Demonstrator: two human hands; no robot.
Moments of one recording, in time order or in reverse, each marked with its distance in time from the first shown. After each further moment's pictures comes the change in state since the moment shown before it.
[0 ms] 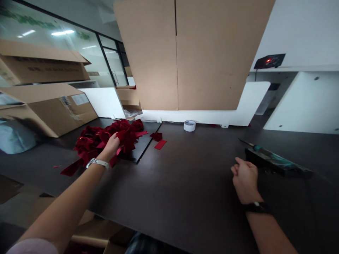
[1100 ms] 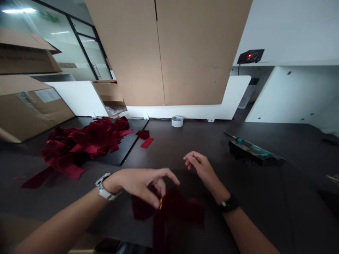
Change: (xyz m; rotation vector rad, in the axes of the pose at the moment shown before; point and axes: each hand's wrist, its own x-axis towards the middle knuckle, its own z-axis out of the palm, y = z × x) left_hand -0.144 0.085 0.101 -0.064 -1.776 0.150; right_hand -0.056 -0.015 0.045 -0.120 -0.719 -0.169
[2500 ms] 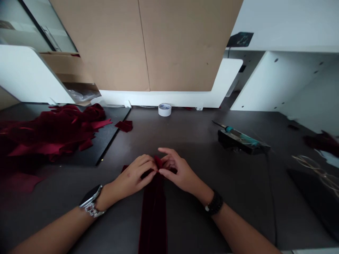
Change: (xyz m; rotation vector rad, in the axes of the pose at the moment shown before) left_hand 0.019 -0.064 0.002 0.874 0.716 0.294; right_hand -0.020 0.003 0.031 -0.016 -0.279 -0.092
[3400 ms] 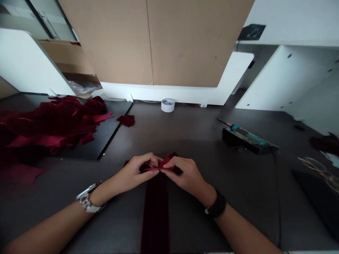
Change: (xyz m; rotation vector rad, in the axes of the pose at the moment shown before) left_hand 0.001 0.002 -0.005 -0.634 -0.040 -0.342; right_hand -0.002 -0.012 0.002 -0.574 0.165 -0.460
